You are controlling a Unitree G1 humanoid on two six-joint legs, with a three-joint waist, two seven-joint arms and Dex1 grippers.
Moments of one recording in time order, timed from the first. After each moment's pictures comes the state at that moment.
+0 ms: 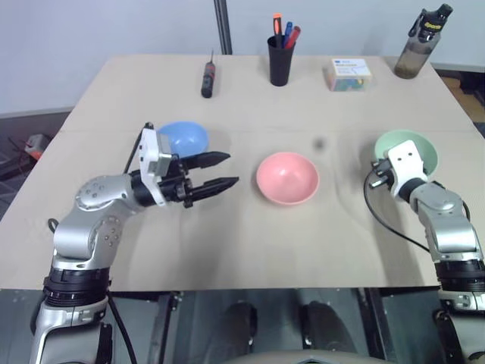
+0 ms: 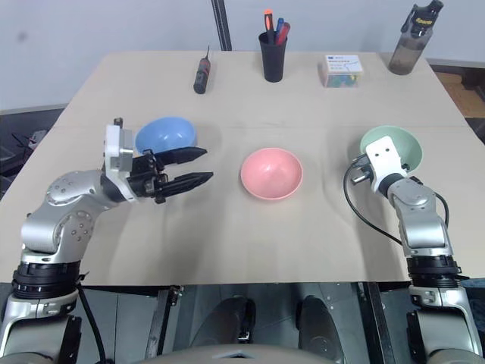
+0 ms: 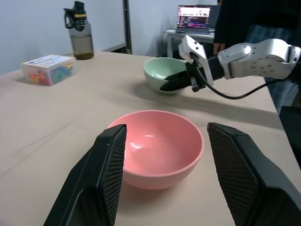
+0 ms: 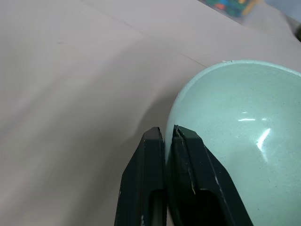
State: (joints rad) left arm -0.34 0.70 0.16 -0.19 -0.66 0.38 -1.10; right arm -0.39 -0.54 -0.07 0.04 0.02 0.43 0.50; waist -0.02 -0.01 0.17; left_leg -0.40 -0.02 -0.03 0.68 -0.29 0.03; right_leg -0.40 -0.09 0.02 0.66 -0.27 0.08
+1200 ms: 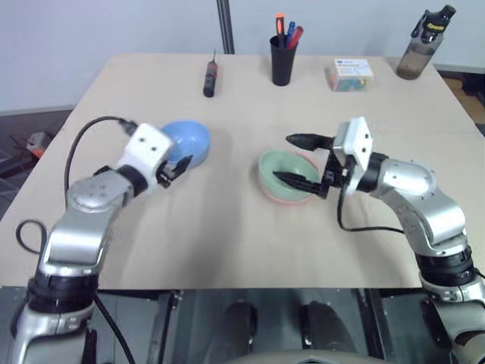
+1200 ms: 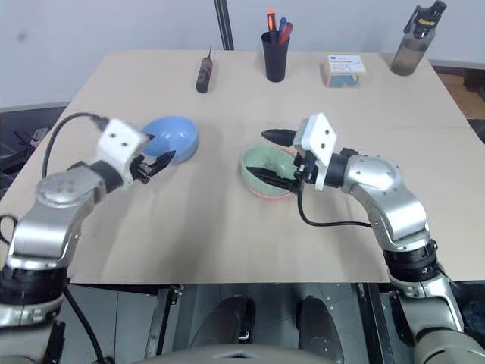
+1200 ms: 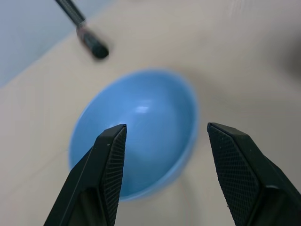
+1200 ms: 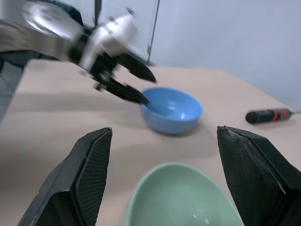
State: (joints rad) left arm -0.41 0.85 0.01 -0.24 -0.06 0.64 -0.52; right arm -0.54 -0.47 0.10 -0.37 0.42 0.46 0.87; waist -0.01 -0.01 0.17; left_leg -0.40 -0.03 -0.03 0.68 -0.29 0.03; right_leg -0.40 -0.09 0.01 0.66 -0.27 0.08
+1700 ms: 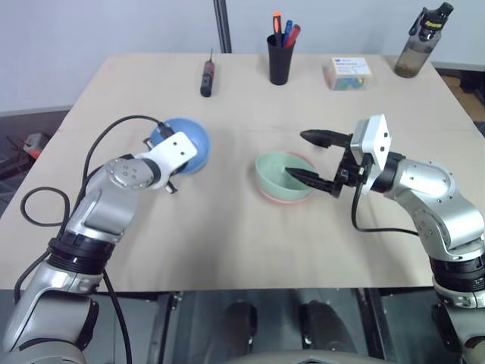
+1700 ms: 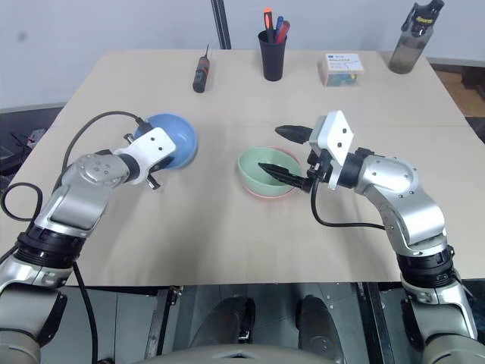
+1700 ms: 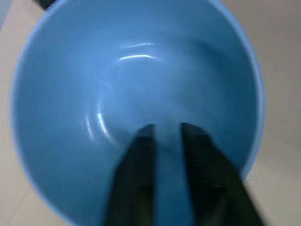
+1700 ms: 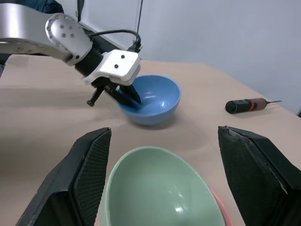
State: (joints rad) left arm -0.59 0.86 -0.22 0.03 0.13 0.57 -0.64; right arm -0.49 -0.54 0.04 -0.40 0.44 0.46 0.84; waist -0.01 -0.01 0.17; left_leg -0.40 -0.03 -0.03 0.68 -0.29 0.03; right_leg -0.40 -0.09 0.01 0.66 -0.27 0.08
